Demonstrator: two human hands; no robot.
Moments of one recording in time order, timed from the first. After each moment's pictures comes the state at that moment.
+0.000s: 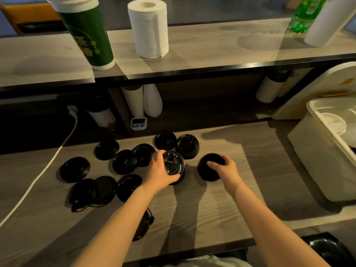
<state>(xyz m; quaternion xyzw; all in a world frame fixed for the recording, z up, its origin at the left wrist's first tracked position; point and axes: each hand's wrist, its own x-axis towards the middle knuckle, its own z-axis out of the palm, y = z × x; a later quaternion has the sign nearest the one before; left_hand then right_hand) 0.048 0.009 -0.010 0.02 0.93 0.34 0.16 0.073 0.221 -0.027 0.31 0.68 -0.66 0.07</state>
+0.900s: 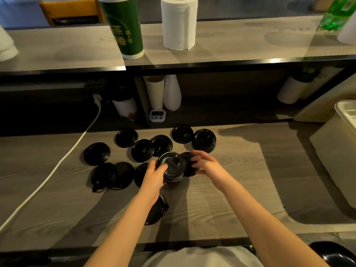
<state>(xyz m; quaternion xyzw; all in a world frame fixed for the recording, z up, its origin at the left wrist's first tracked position) 0.096 -0.032 -0.002 -0.26 0.63 0.72 0.15 0.073 0.138 -0.011 0.15 0.66 -0.69 0.24</state>
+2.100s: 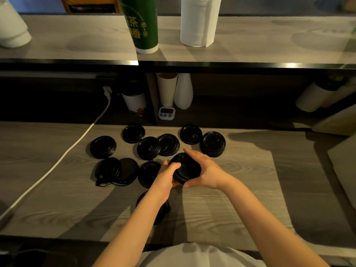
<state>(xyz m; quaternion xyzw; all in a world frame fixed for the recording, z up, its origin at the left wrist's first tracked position) 0.091 -0.020 -0.009 -0.25 0.55 0.77 0.19 0.058 0.134 0.001 -0.16 0.87 -0.40 0.24</state>
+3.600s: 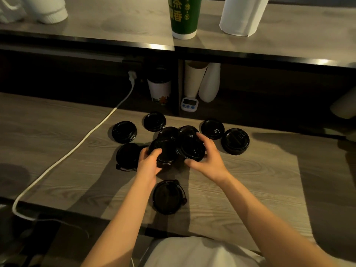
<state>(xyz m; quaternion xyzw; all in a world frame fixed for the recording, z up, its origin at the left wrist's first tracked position) 0.089 -0.100 -0.003 -0.40 0.50 0.77 0.01 0.053 0.074 -0.025 -0.09 0.82 -0.55 0.11</state>
